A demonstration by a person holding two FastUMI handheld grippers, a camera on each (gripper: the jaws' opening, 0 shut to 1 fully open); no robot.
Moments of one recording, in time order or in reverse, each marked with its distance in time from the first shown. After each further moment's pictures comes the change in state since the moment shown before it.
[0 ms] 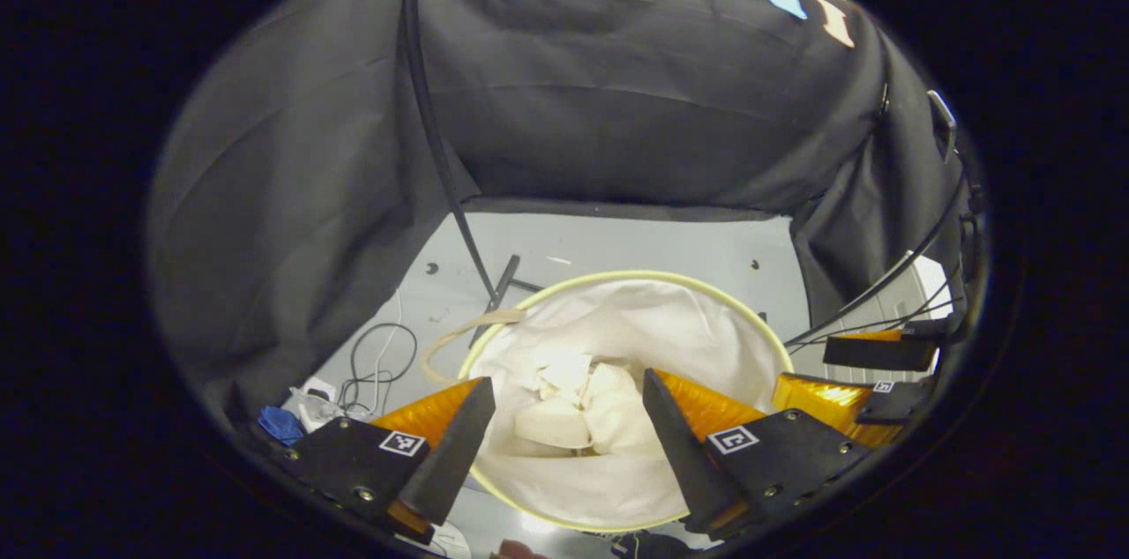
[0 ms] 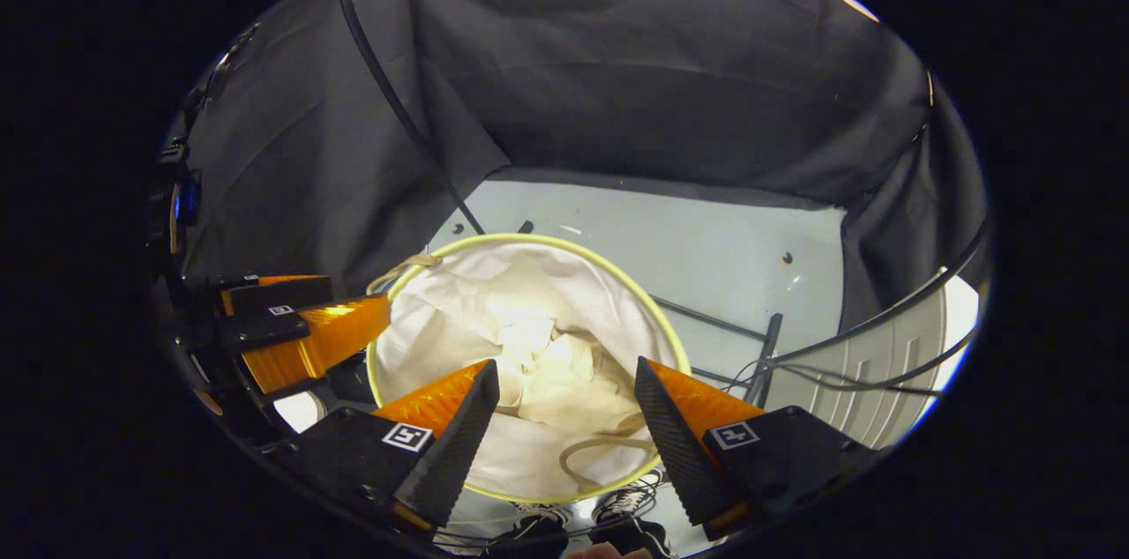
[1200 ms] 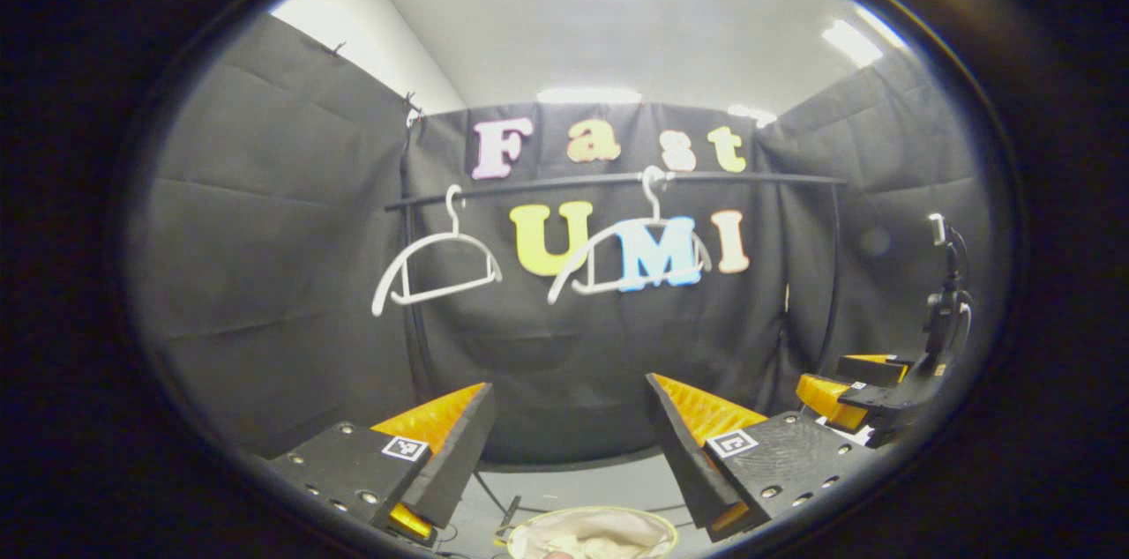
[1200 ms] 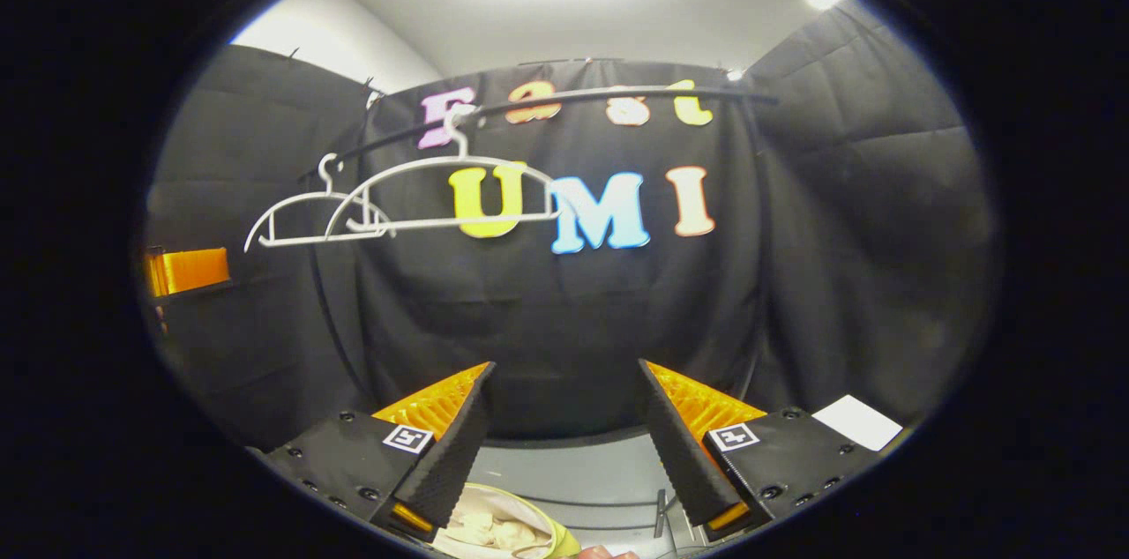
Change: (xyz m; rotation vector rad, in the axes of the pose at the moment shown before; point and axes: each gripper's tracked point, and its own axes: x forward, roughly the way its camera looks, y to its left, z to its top) left arm -0.539 -0.062 0.269 0.106 -0.911 -0.116; right arm -0.485 -0.112 0.184 0.135 -0.954 -0.319
